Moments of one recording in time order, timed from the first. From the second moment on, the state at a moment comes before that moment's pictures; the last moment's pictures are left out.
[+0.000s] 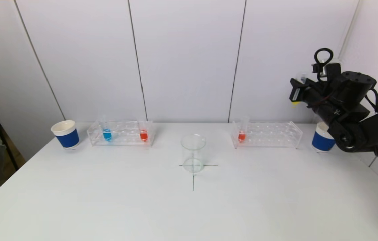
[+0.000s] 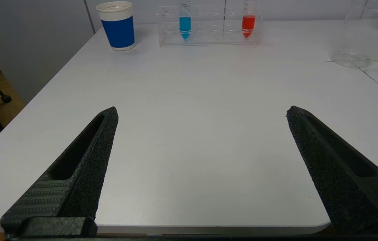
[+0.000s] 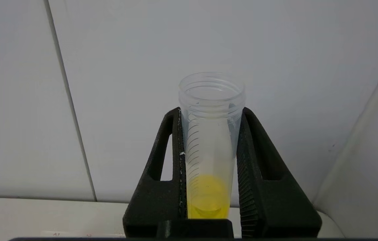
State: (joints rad) left arm 0.00 0.00 0.00 0.00 0.00 0.00; right arm 0.02 2.11 -1.14 -1.12 -0.04 -0.06
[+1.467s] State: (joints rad) left arm 0.00 0.00 0.00 0.00 0.00 0.00; right arm 0.37 1.82 -1.19 -0.76 0.01 -0.29
